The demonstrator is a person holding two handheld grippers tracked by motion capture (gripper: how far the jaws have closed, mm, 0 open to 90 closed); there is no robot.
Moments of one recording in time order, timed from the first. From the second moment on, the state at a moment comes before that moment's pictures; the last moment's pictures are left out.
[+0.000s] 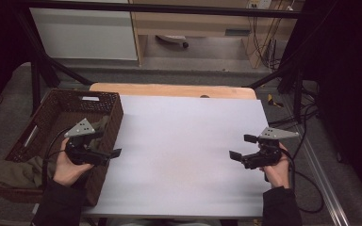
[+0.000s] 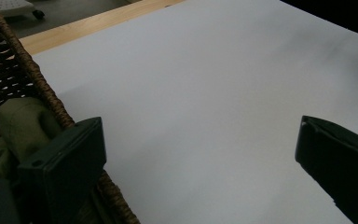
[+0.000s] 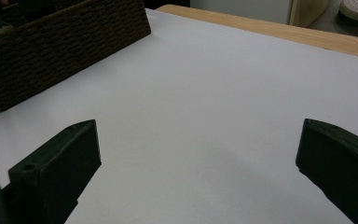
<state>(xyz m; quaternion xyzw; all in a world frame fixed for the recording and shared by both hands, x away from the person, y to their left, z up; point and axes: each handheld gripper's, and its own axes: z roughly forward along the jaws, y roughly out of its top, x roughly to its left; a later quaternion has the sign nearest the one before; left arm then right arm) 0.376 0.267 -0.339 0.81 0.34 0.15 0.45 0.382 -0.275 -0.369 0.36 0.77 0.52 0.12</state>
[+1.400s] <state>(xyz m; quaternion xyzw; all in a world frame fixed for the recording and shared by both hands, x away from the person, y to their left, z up) 0.368 0.280 -0.328 0.81 0.36 0.15 0.43 0.381 -0.274 -0.371 0.36 0.77 0.52 0.12</state>
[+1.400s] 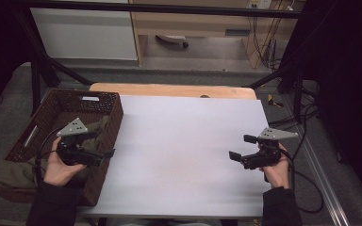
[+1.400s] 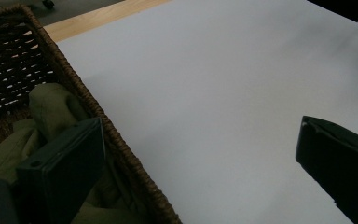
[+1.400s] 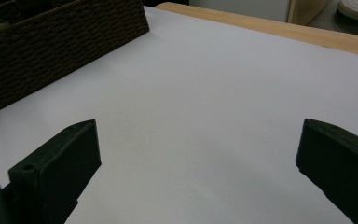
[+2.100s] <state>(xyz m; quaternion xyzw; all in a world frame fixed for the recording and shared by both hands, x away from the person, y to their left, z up) 0.367 0.304 -0.327 0.81 0.38 0.15 0.42 0.382 -0.274 -0.372 0.36 0.77 0.51 0.12</state>
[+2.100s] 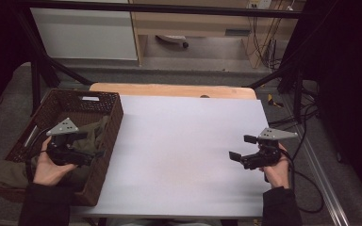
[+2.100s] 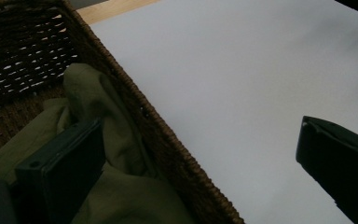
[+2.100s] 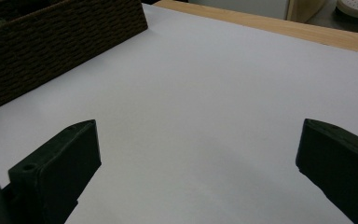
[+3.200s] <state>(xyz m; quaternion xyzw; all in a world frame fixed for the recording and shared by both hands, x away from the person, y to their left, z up) 0.375 0.337 -0.347 0.81 0.44 0.16 0.35 0.382 -0.274 -0.372 0.36 0.77 0.51 0.12</state>
